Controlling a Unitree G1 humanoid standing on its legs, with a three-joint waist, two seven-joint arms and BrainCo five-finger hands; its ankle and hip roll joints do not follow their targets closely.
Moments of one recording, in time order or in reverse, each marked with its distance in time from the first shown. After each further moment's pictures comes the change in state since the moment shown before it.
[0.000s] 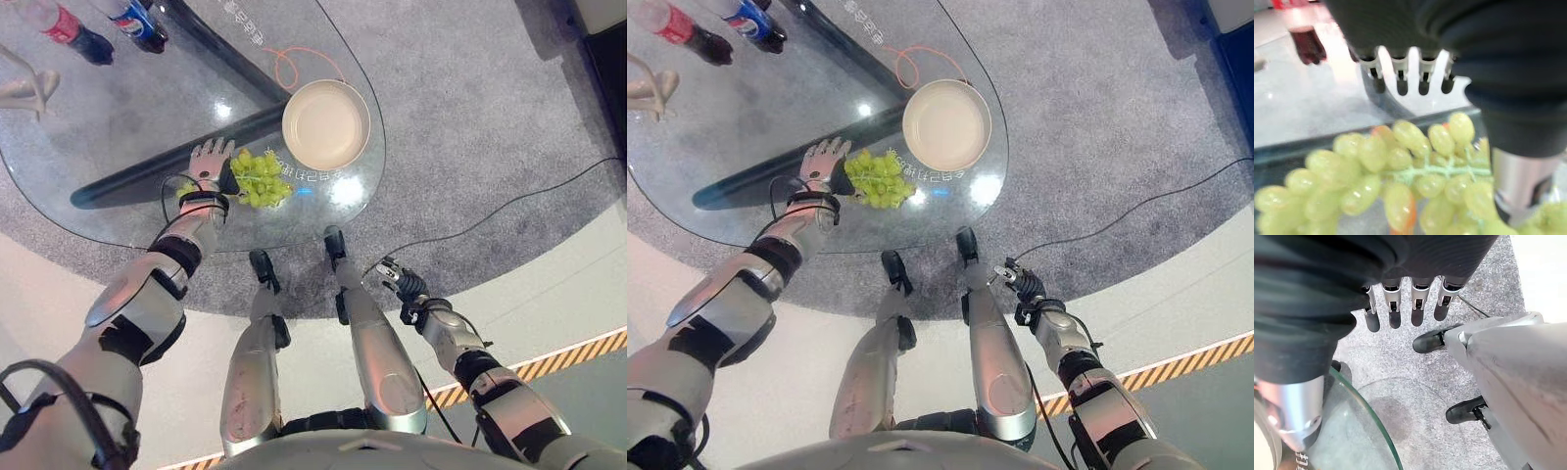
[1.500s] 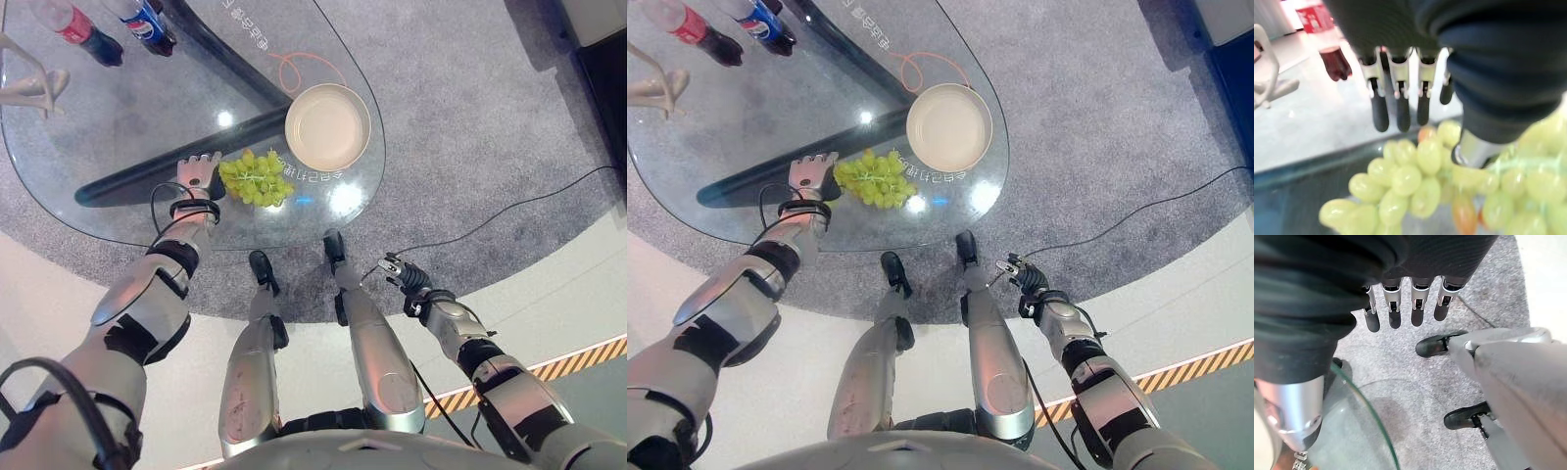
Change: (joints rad) left arm 0.021 0.014 0.040 0.083 0.028 -0.016 0.067; right arm -0.059 -0.019 0.021 0.059 -0.022 0.044 0.003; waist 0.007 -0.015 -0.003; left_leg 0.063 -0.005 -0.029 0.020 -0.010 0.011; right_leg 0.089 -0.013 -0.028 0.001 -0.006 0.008
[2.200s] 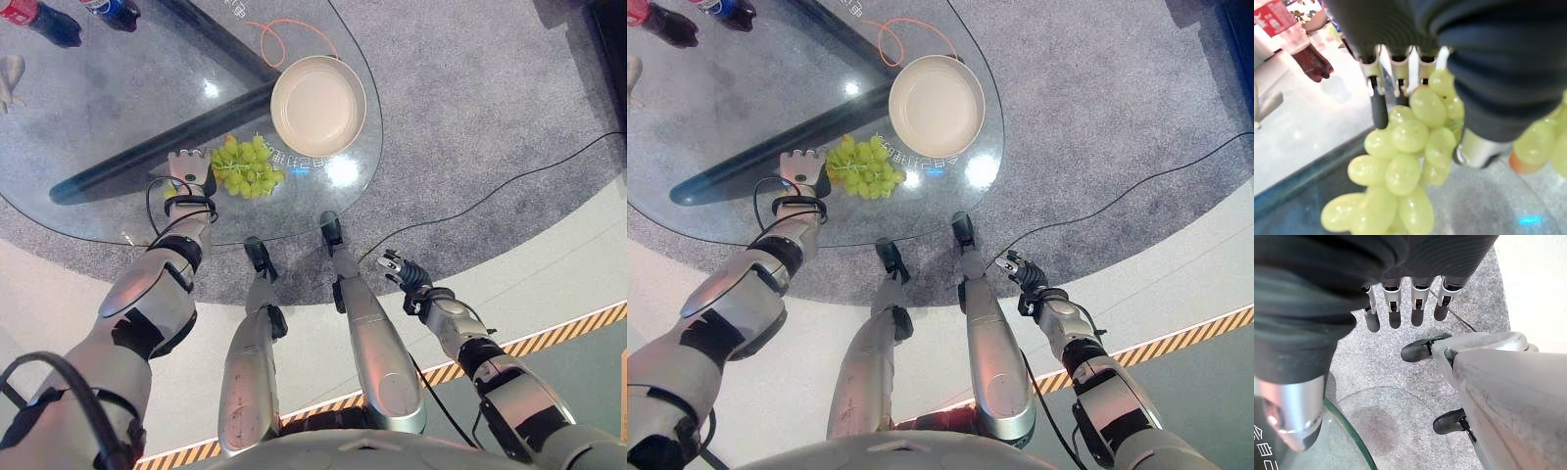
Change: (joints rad) left arm -0.055 -0.059 -0.077 0.144 0.169 0.159 -0.006; right arm 0.002 -0.015 0.002 -0.025 0.002 0.001 -0.003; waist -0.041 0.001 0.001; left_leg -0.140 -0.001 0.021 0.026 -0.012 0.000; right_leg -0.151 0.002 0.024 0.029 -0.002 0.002
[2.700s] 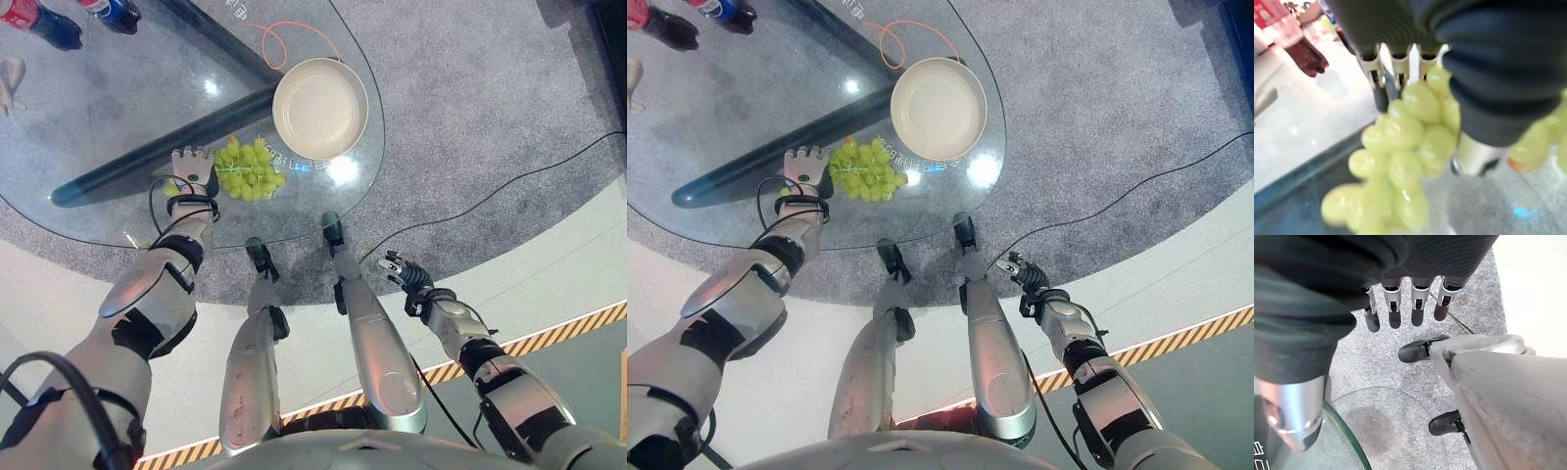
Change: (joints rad) left arm 0.000 -0.001 -0.003 -0.013 0.000 0.003 -0.017; right arm 0.003 0.000 0.001 0.006 -0.020 0.000 -0.001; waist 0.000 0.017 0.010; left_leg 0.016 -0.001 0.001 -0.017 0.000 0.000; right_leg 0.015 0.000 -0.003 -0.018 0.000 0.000
